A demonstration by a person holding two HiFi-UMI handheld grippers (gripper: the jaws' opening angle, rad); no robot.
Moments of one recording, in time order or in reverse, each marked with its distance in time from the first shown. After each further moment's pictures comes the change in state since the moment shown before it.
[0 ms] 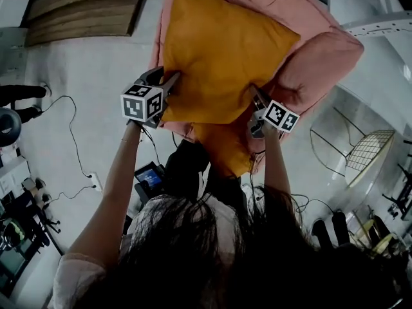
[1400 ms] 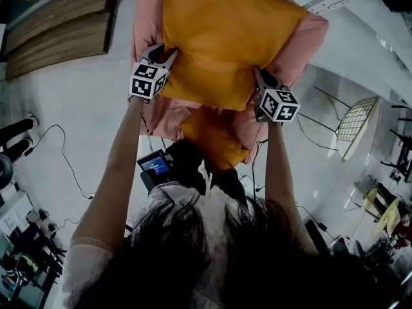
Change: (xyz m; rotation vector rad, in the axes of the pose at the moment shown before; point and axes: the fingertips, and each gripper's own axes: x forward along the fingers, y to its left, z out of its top) left arm 0.086 -0.024 0.074 0.363 -0.142 -0.095; right arm -0.079 0.027 0.107 -0.490 -0.184 -0.232
